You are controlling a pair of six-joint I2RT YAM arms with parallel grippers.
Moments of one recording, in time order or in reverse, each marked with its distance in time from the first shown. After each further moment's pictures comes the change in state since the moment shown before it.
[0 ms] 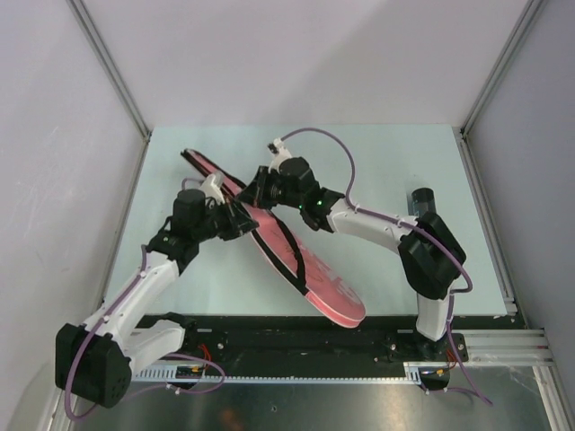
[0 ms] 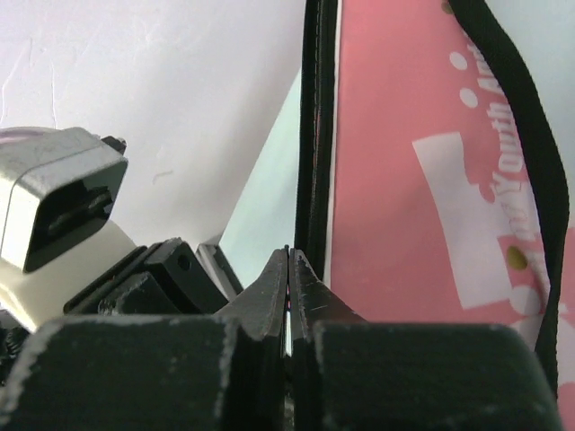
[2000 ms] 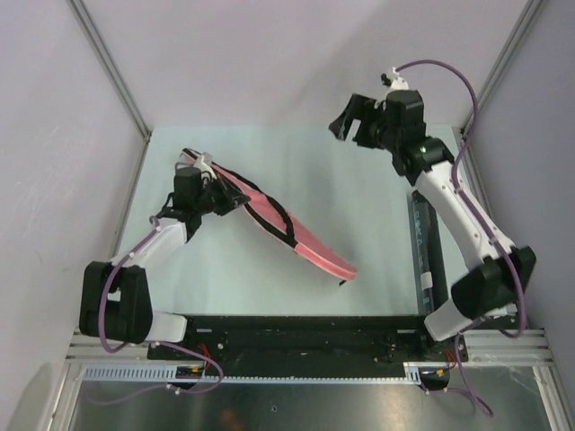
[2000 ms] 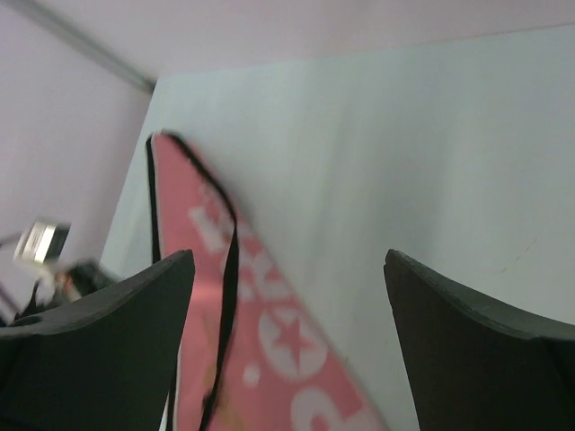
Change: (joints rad) left arm 0.168 0.357 0.146 0.185 0.056 -0.006; right arm -0.519 -0.248 0.304 -0.637 0.131 -0.351
